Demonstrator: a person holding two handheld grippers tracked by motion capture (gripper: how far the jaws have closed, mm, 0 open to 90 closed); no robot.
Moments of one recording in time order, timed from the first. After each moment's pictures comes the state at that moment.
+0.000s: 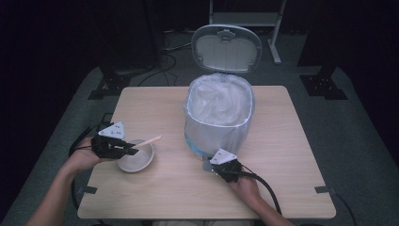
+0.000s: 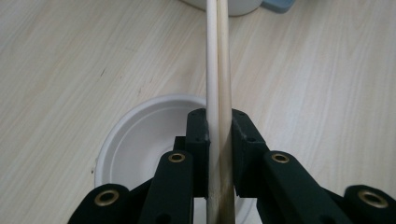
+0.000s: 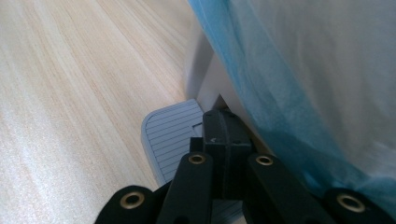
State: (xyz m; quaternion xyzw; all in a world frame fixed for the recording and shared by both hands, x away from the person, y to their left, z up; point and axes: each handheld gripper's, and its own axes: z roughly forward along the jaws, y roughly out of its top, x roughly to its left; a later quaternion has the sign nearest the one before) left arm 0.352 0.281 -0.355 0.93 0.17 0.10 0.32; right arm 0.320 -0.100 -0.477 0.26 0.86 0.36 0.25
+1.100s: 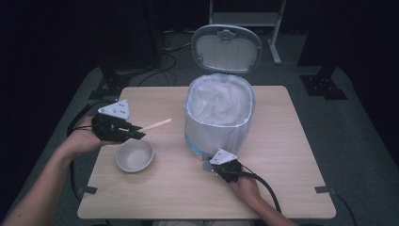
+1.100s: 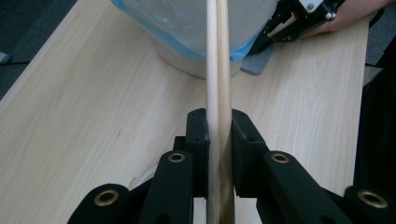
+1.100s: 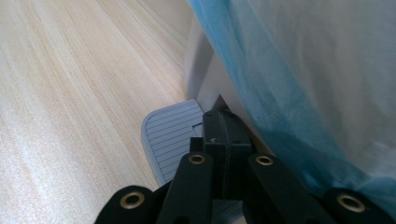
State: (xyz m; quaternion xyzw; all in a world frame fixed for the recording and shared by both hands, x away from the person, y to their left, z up) left arm 0.351 0.243 -0.269 0.93 0.13 0.11 0.33; right arm 0.319 -0.100 -0.477 0.27 0.86 0.36 0.25
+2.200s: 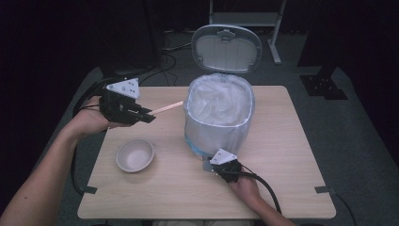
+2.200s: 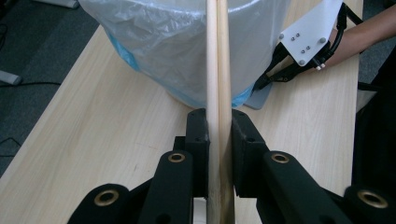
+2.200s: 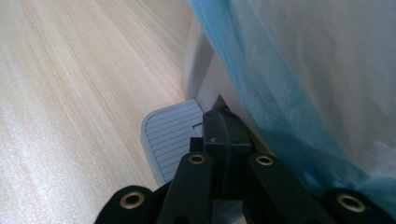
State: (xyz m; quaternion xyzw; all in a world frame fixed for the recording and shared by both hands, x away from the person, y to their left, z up) left arm 0.364 0.208 -0.219 0.93 0.11 0.12 0.33; right arm 0.320 -0.100 -0.478 0.27 0.86 0.36 0.25
